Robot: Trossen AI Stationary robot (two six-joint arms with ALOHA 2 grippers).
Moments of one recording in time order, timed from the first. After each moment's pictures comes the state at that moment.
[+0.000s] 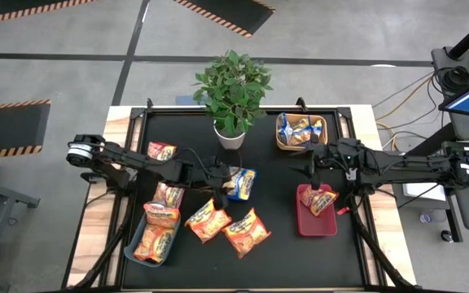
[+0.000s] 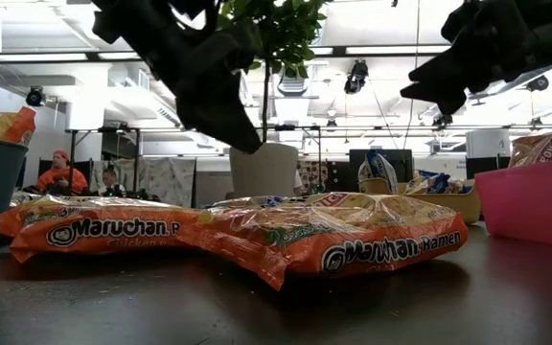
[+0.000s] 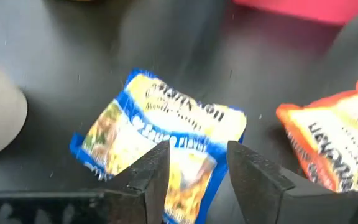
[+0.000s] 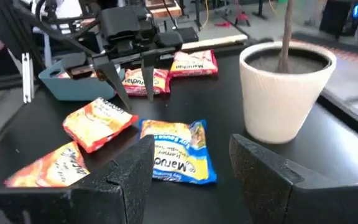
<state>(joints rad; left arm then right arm) -0.12 1.58 0.95 -0.17 -0.25 -0.30 -0.19 0.65 0.33 0.10 -0.14 0.09</state>
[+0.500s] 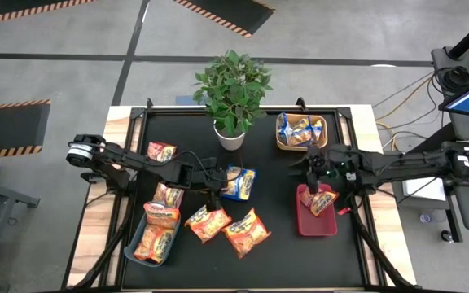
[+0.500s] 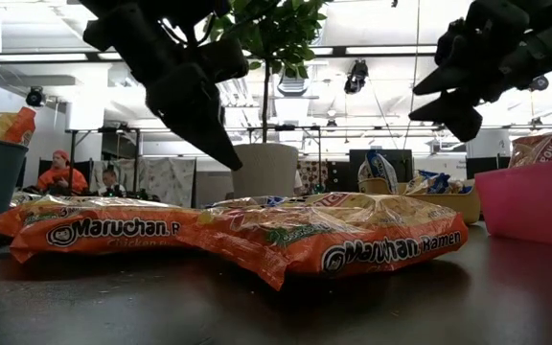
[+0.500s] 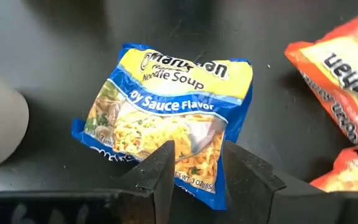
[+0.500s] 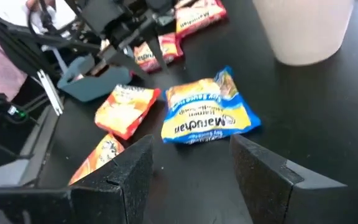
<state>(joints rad) -0.12 1.58 0.91 -0.21 -0.23 -0.11 -0.08 0.72 0.33 0.05 -0.09 0.48</state>
